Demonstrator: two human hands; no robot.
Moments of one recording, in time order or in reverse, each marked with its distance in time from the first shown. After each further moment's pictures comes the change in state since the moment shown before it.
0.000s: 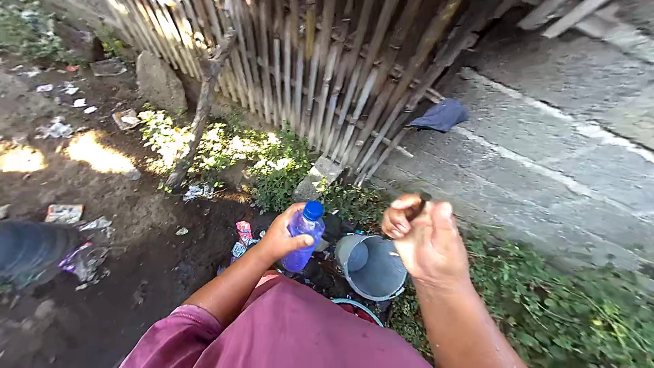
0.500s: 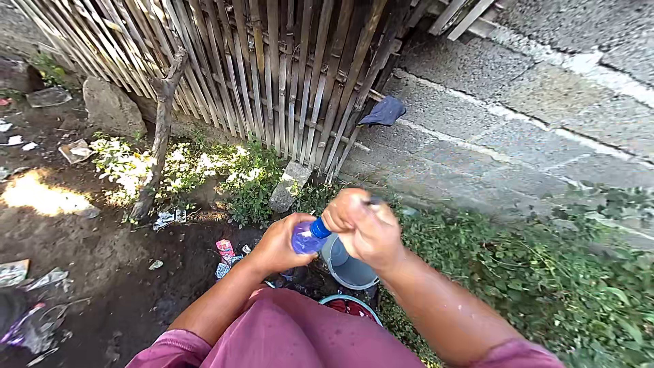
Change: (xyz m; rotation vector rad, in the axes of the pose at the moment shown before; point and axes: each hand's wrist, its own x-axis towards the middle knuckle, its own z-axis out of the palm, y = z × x) left_hand 0.034 0.013 0.046 0.425 -0.229 0.142; right_hand 0.011 -0.037 0.026 0.060 -0.145 -0.195
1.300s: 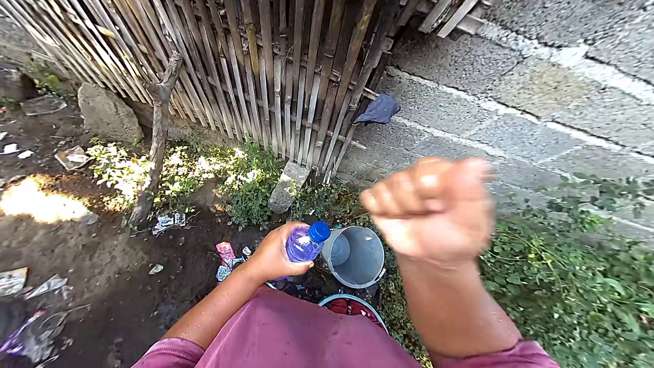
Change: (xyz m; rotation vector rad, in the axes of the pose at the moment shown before) left_hand -0.015 -0.003 -0.006 -0.103 -0.083 -0.040; right_hand 0.013 -0.040 0.005 0.145 0.116 -0.132
